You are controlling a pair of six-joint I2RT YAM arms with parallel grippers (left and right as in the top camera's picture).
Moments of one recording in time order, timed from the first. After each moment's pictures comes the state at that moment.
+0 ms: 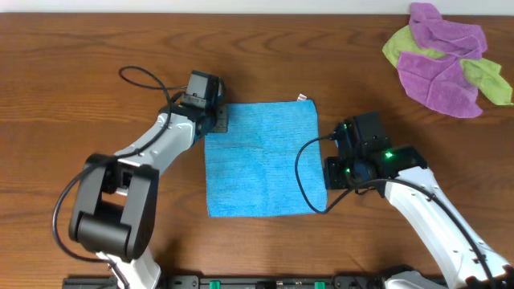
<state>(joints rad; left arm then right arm) -0.30 1.86 1.12 -0.34 0.04 -0.25 0.30 1.35 0.88 -0.84 -0.17 0.24</state>
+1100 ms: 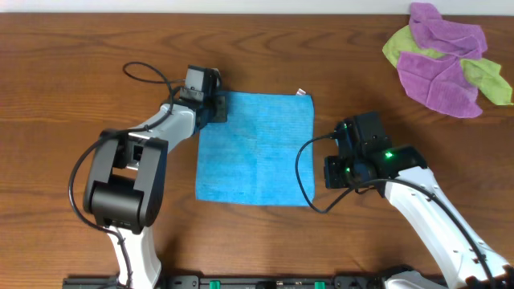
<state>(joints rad) -0.24 2.04 1.20 -0.18 0.10 -0.24 0.30 1.35 0.88 -0.83 -0.16 0.24</state>
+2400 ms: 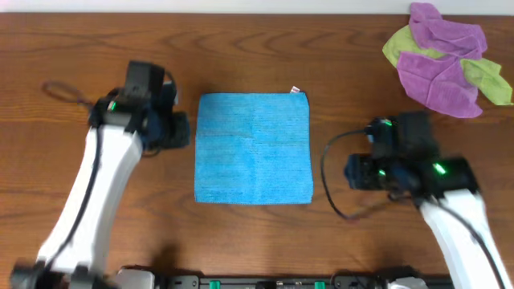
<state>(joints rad) -0.13 1.43 1.23 -1.05 0.16 -0.22 0.13 1.11 1.00 -1.08 -0.16 0.15</state>
